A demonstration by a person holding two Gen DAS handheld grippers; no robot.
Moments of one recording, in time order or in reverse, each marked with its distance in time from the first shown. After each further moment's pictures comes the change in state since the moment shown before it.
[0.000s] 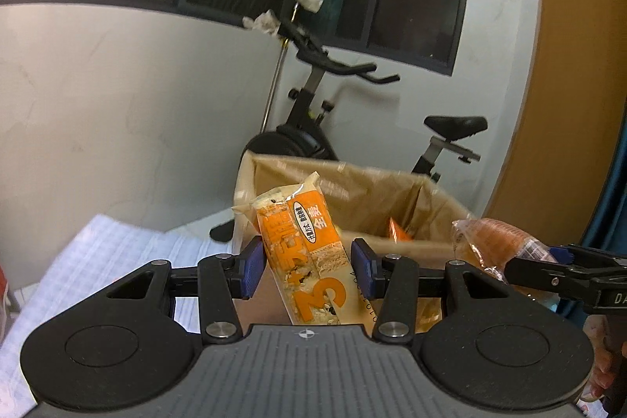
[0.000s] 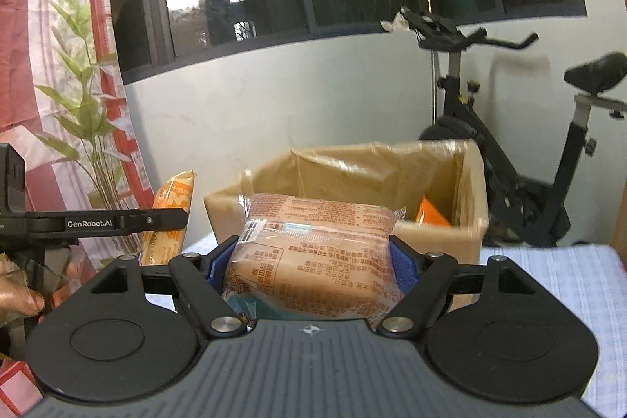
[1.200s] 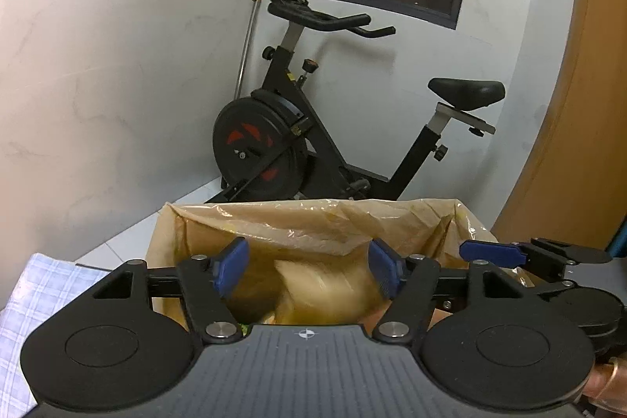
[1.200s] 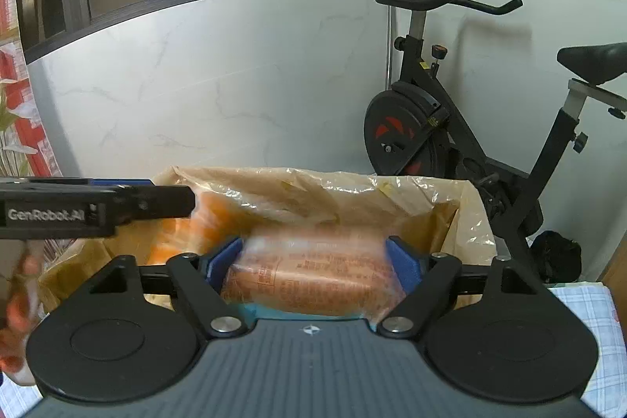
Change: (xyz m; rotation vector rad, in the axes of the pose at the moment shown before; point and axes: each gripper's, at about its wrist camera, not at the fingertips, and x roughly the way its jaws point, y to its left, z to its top) left arm 0.174 -0.008 0.066 0.050 0.176 -0.052; right arm 0.167 -0.065 0.064 0.019 0.167 -0.179
